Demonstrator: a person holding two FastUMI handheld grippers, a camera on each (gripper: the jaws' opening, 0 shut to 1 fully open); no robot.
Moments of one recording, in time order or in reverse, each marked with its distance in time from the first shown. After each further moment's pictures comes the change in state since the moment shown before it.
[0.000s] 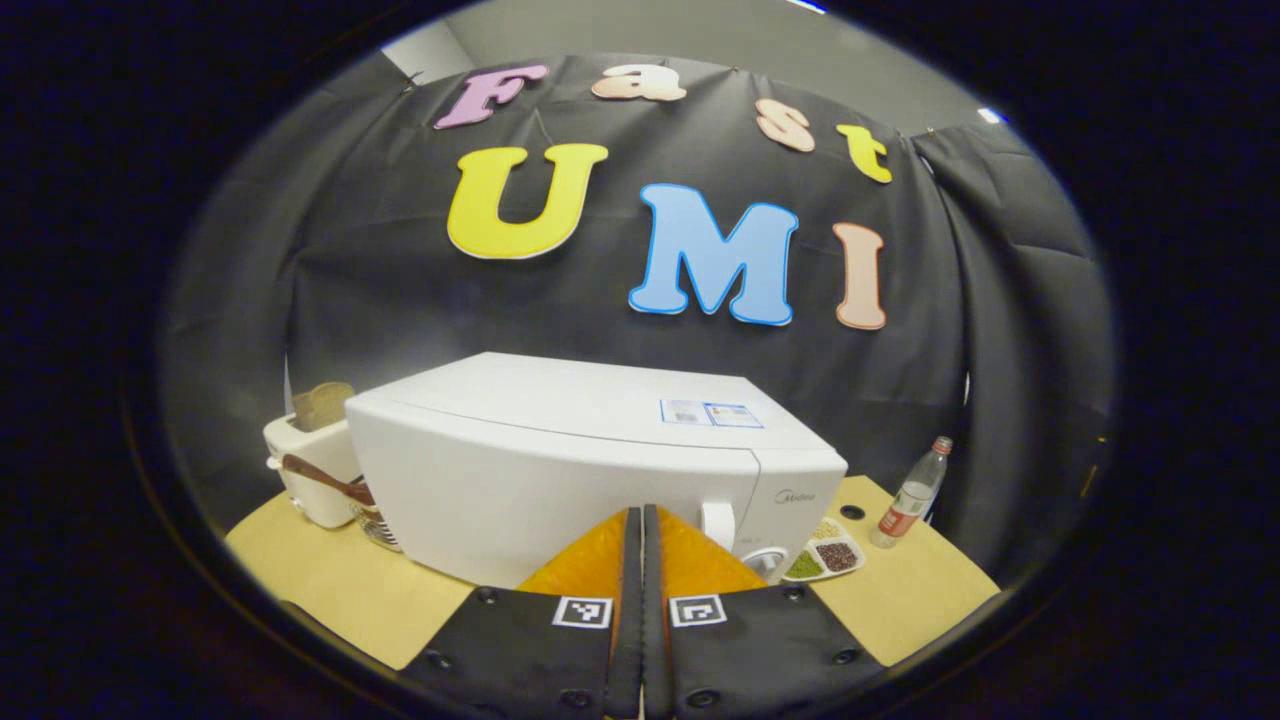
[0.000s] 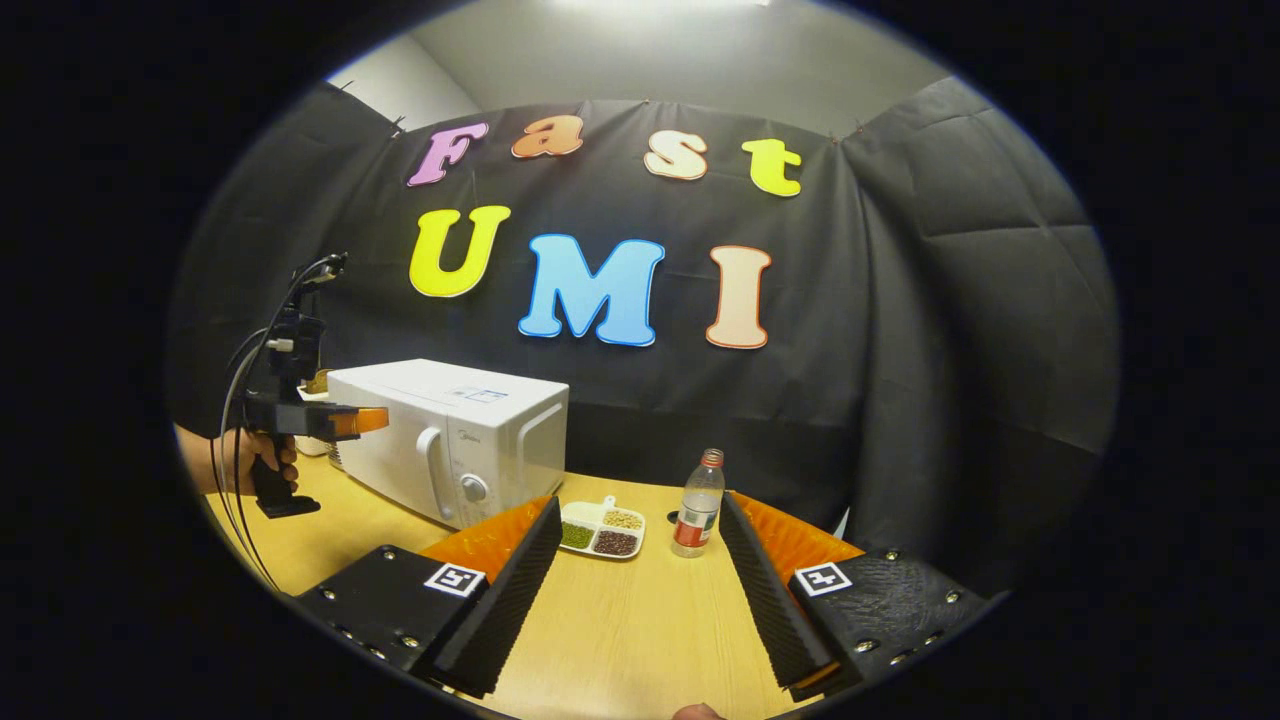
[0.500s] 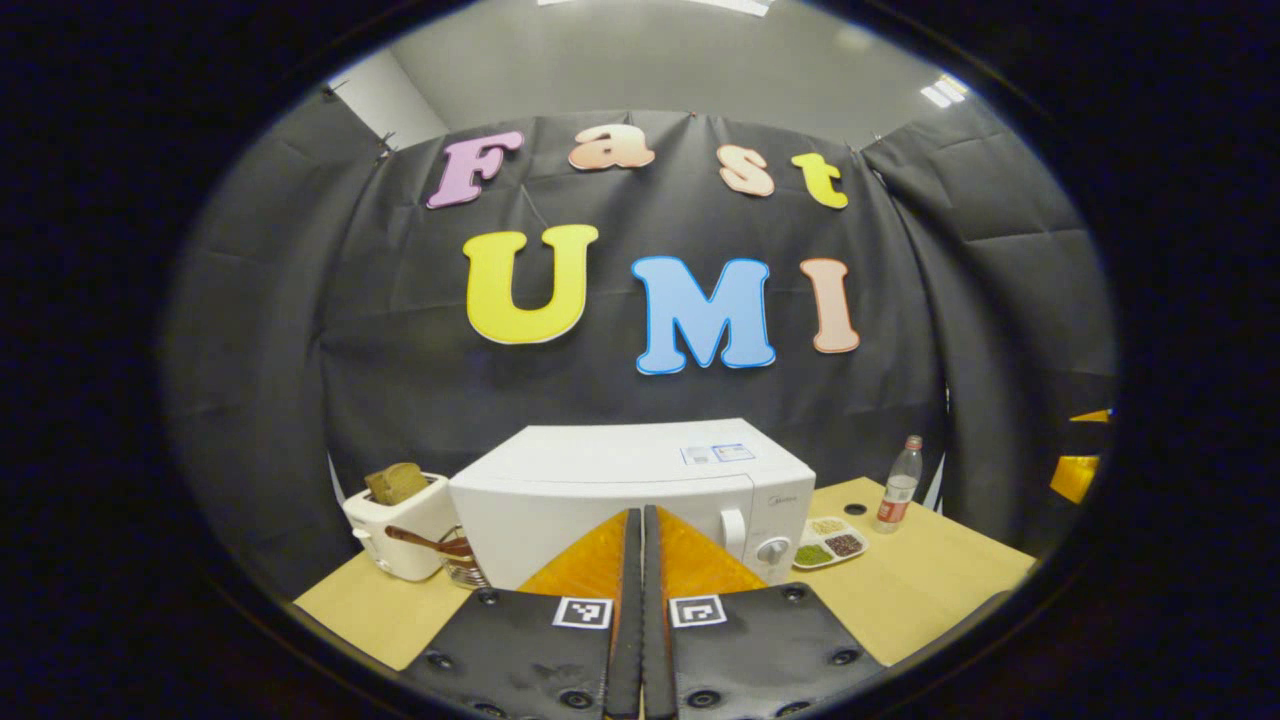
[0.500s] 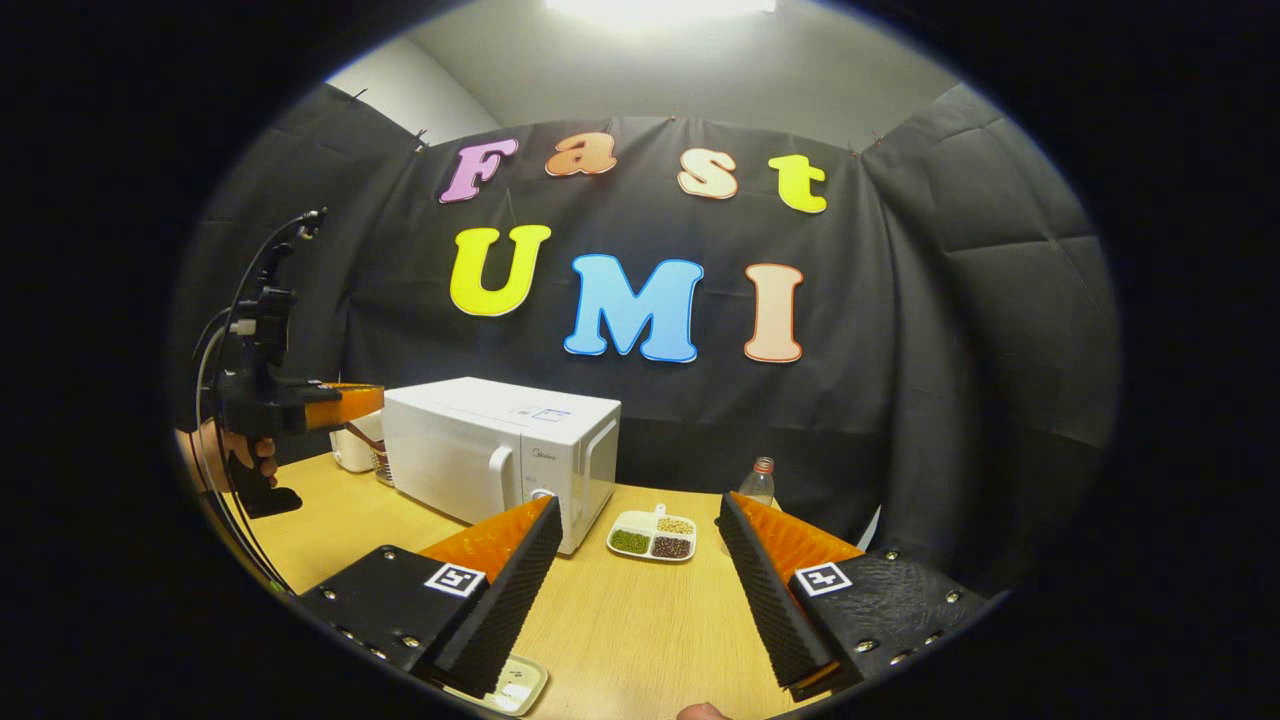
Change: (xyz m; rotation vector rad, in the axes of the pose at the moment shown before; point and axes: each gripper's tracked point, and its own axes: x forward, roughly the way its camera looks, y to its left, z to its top) left arm -0.121 0.032 0.059 0.141 -0.139 0.005; right arm -0.039 0.058 0.019 -0.013 -0.047 0.040
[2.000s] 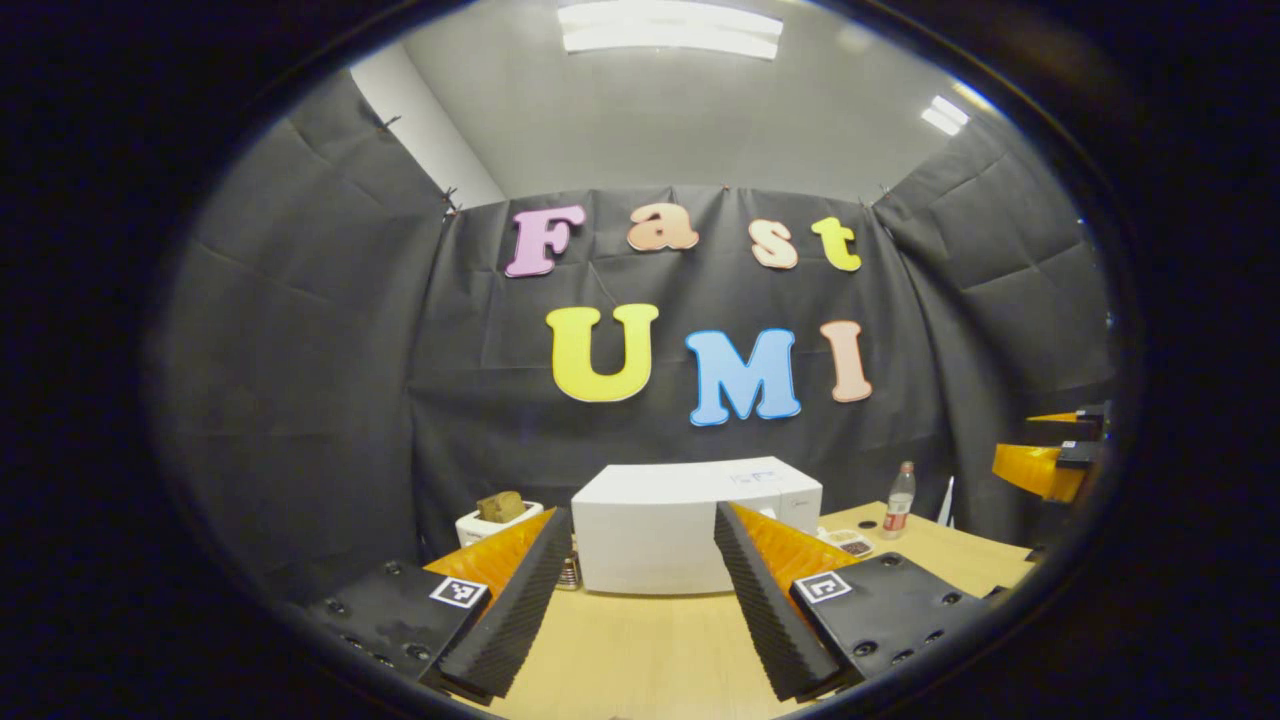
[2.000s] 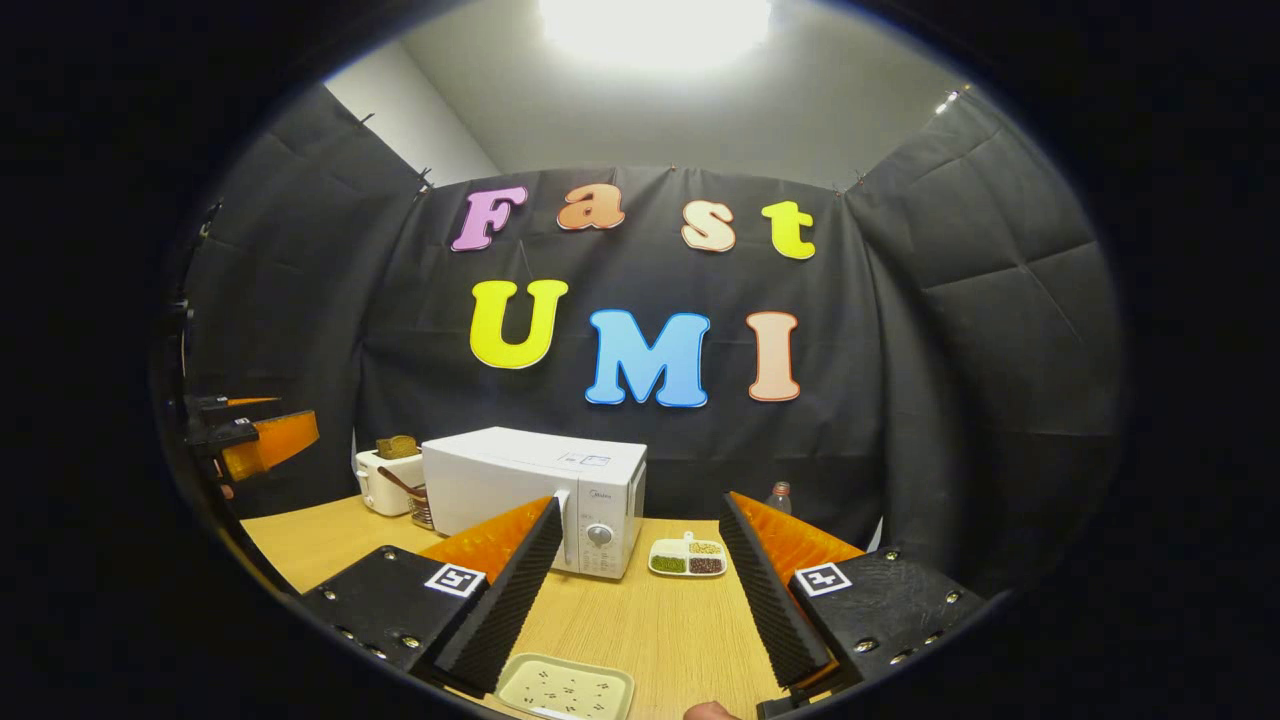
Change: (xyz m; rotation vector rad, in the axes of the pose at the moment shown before) left arm -0.189 0.078 0.031 -0.002 -0.153 0.117; right arm -0.062 0.063 0.033 0.055 -0.128 -0.015
